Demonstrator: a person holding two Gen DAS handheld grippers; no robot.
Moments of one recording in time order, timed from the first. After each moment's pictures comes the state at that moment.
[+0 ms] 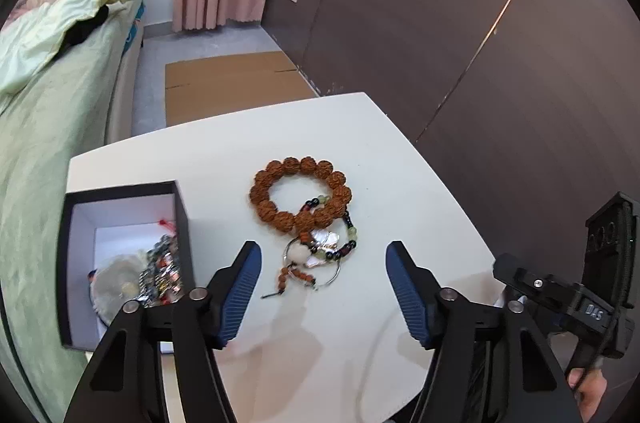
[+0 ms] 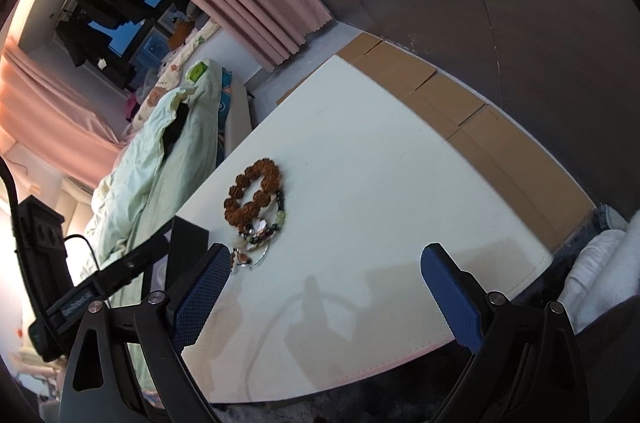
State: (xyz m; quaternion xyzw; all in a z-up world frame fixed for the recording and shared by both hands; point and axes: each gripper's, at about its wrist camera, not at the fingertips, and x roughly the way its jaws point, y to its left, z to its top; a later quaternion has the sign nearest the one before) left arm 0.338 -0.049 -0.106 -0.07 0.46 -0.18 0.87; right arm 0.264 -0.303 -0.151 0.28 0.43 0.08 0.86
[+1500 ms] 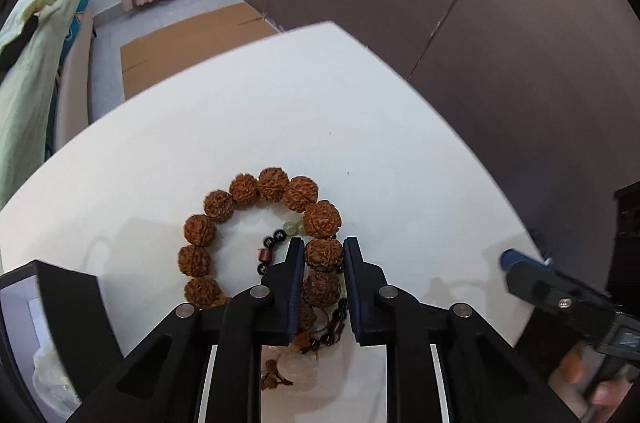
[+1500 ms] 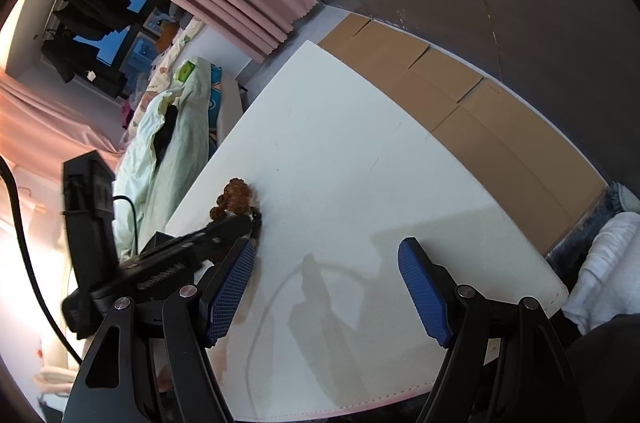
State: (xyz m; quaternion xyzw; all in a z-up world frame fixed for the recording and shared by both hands) left arm 0.402 -0.109 -0.157 0.00 0.53 -0.23 0.82; right arm 0.297 -0.317 -0.182 0.31 0.45 0.08 0.83
